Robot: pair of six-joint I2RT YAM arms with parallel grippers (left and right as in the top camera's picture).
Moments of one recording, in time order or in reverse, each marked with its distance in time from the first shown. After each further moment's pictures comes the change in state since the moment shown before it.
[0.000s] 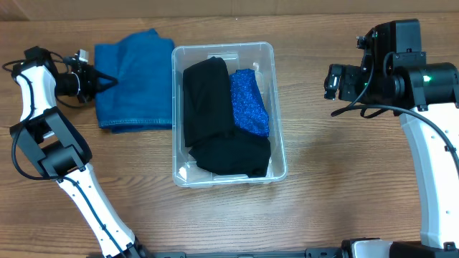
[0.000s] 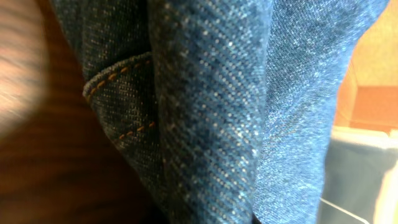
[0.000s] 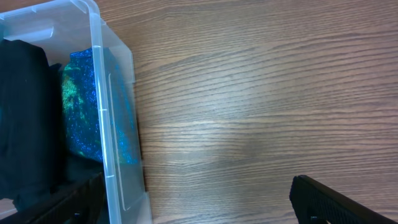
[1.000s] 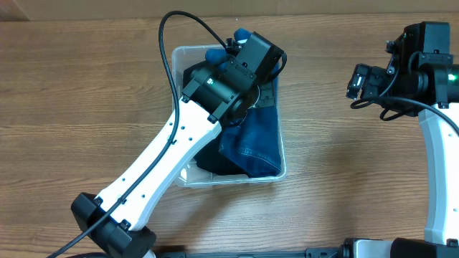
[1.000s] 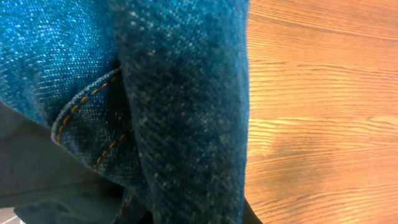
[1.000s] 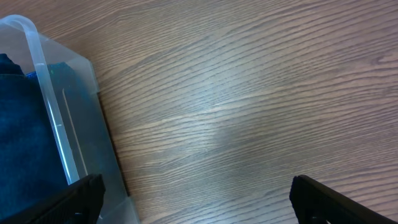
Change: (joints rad) left arm -1.176 -0.844 -0.350 0.046 -0.958 -0.830; right arm -0.140 0.000 0.000 -0.051 0.004 0.031
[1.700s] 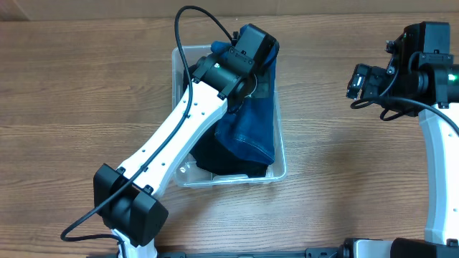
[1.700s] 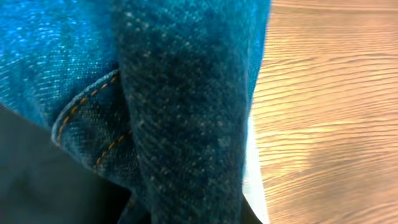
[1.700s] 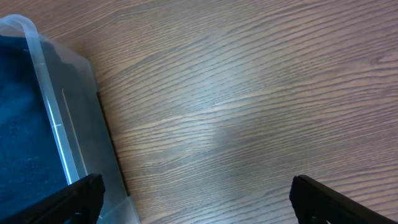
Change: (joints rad) left arm 0.079 0.133 -0.022 0.103 0.045 0.192; right arm 0.000 0.000 0.000 0.000 0.000 0.000
